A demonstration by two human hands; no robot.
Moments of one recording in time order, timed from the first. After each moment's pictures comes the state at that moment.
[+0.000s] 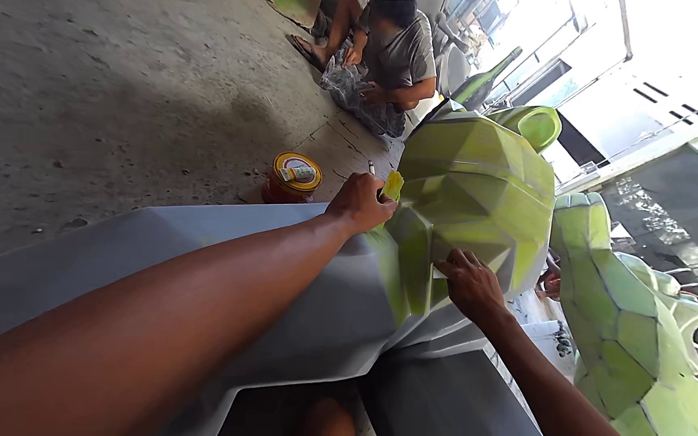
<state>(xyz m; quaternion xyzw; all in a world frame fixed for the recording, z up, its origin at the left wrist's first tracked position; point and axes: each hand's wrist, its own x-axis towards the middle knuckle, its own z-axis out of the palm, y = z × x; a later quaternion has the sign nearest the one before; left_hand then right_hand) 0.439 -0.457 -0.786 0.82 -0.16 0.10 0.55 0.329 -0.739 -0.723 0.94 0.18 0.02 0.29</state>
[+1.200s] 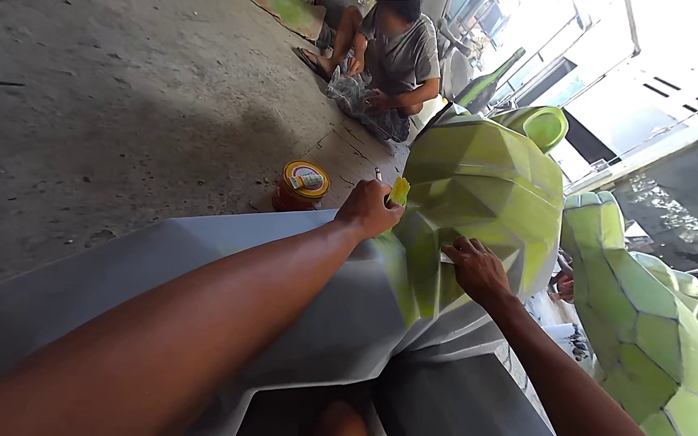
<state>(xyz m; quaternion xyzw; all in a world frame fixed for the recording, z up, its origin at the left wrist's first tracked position) 0.440 -0.457 -0.785 0.82 -0.15 0.09 0.54 0.363 -0.740 -0.722 0.94 0.18 0.03 0.29</state>
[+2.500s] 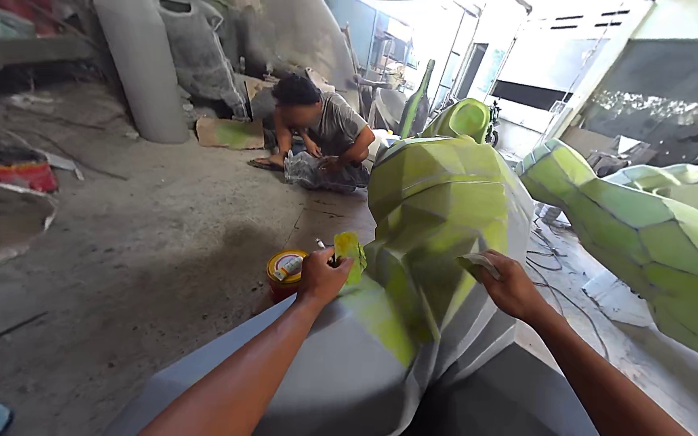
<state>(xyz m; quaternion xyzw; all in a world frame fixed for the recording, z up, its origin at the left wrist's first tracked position) 0.439 -0.456 -0.783 0.84 -0.13 0.15 0.50 0.282 -0.794 -0.674 0.95 0.10 0.23 -0.19</state>
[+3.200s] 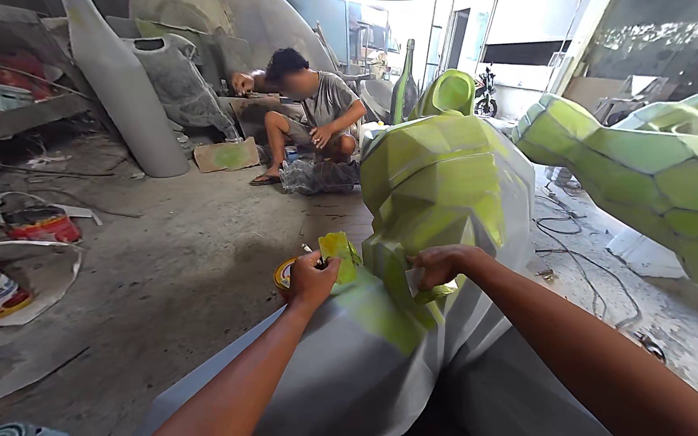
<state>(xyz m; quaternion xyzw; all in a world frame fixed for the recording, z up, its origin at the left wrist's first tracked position) 0.435 -0.459 -0.785 0.85 -0.12 0.15 0.50 0.369 -0.723 -0.676 0.95 0.09 -0.30 -0.03</state>
